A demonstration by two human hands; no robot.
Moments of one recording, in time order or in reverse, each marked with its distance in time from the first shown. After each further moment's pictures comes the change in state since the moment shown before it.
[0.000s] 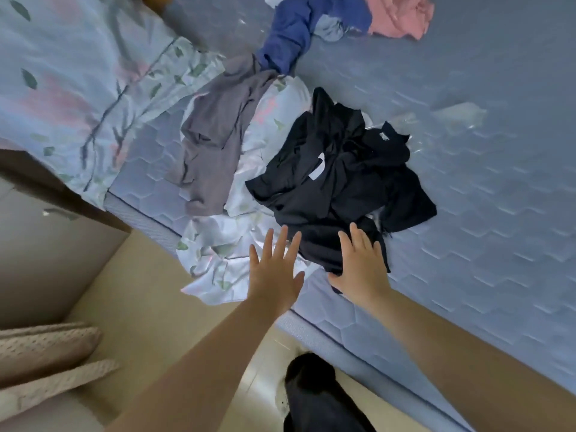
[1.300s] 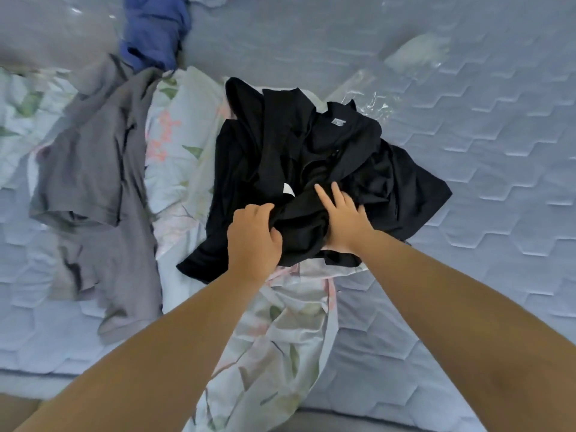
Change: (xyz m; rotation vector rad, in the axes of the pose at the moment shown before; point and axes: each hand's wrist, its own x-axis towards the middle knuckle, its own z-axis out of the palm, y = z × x) left_hand 0.276 -0.035 0.022 -0.320 0.264 0.263; right_hand 0.235 0.061 0.071 0.210 -0.130 0.297
